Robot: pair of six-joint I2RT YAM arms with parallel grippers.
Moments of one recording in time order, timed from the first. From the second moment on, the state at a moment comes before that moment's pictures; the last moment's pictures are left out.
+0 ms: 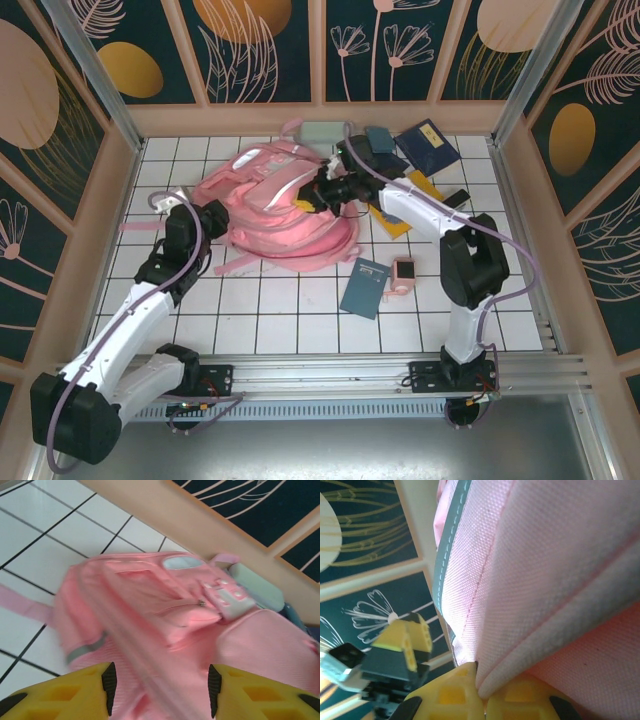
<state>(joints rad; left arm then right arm) -0.32 0.97 0.72 -0.20 -0.30 -0.71 0.60 1.88 1.52 -0.35 -0.80 1.12</state>
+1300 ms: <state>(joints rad) -0.74 1.79 1.36 -0.63 -0.41 -0.30 0.46 1.43 1.10 -0.48 -0.20 0.86</state>
